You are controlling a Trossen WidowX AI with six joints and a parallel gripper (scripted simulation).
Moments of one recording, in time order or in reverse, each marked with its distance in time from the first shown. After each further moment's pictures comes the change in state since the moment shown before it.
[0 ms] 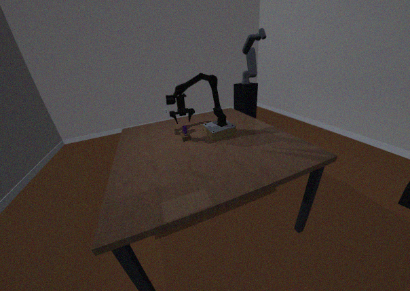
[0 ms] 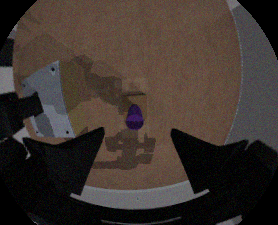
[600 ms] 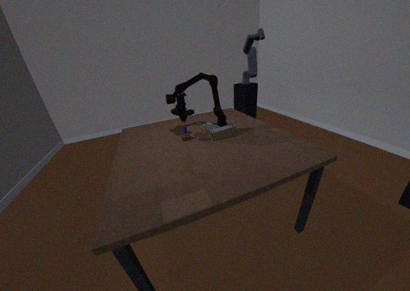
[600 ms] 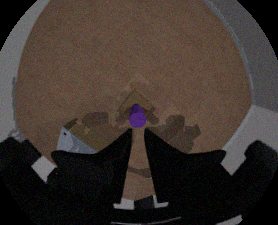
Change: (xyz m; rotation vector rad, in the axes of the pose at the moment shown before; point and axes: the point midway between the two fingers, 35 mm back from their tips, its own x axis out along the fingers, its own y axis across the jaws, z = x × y) arm -0.007 0.003 -0.001 0.816 0.003 0.007
